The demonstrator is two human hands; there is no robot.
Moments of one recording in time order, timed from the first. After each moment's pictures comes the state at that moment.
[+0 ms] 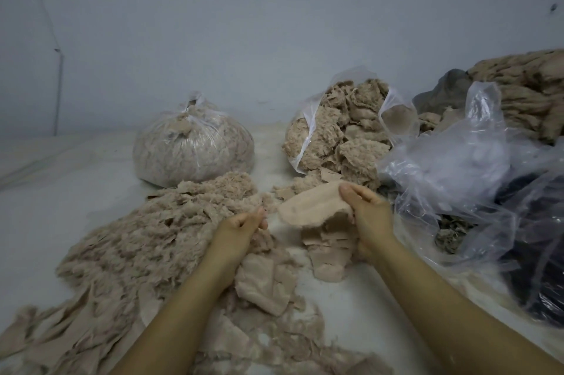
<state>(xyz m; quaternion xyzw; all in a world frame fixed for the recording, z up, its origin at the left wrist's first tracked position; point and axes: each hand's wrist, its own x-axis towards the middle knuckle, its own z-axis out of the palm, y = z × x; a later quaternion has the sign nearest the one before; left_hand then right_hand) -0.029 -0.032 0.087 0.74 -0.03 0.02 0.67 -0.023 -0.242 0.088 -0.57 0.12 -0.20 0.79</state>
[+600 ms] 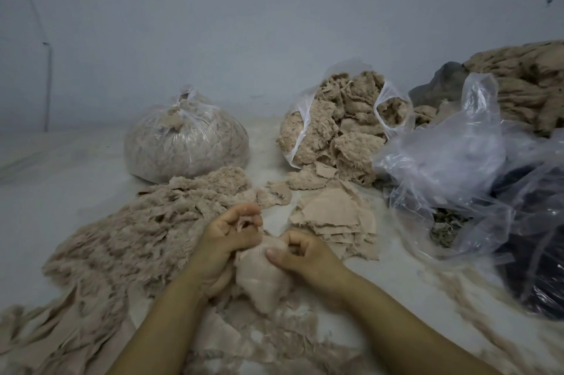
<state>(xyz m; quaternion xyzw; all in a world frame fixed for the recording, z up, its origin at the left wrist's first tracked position) -0.040 -0.024 0.078 0.53 -0.14 -0.09 0.83 -0.065 -0.190 0.053 -0.69 -0.13 0.07 0.71</state>
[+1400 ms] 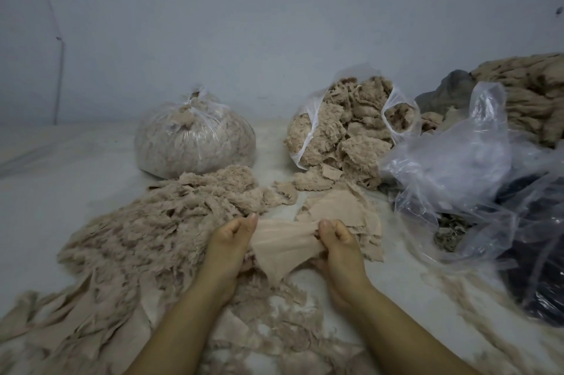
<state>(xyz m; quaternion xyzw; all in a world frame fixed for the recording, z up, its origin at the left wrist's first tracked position) -0.048 -0.029 0.064 0.66 -0.01 0.02 0.75 -0.063 -0.189 0.047 -0.55 0.08 -0.12 0.82</state>
